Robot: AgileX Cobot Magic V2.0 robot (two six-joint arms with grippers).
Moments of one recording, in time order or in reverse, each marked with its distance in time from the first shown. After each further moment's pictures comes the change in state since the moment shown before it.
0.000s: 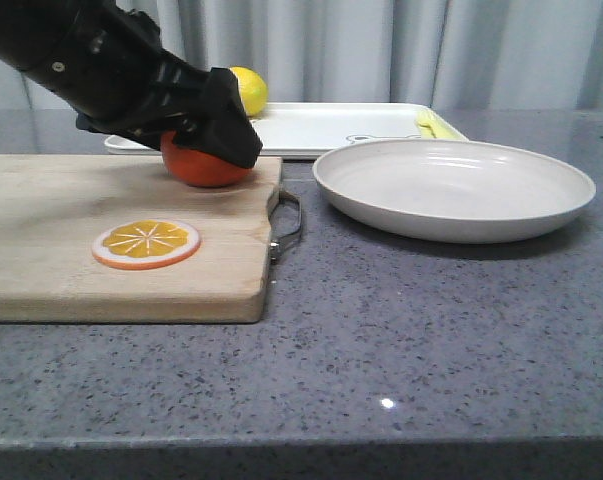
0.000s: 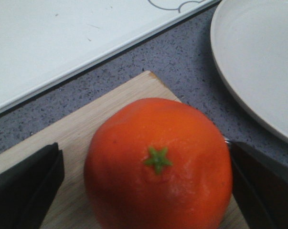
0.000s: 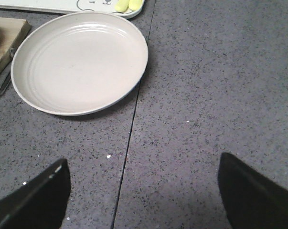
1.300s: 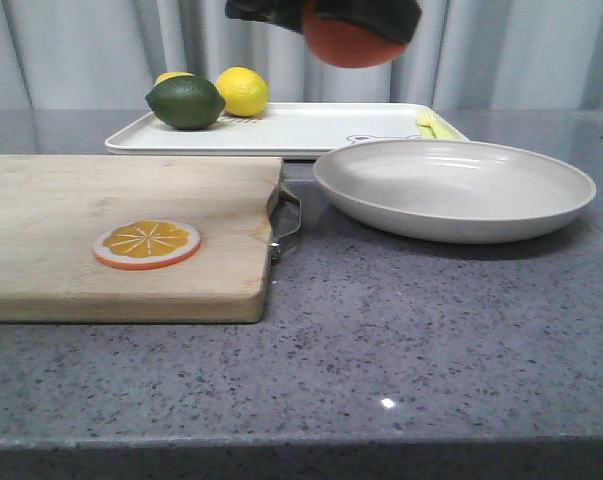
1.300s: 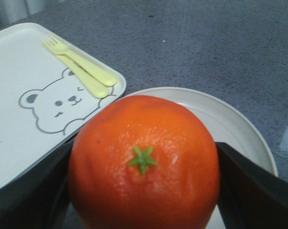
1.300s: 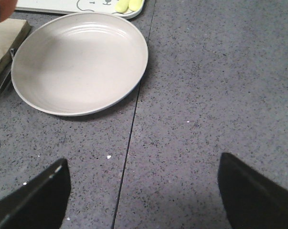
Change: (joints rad) left arm -0.237 0.013 -0.223 -0.018 0.005 0.000; right arm 0.000 0.000 0.000 0.000 0.000 0.000
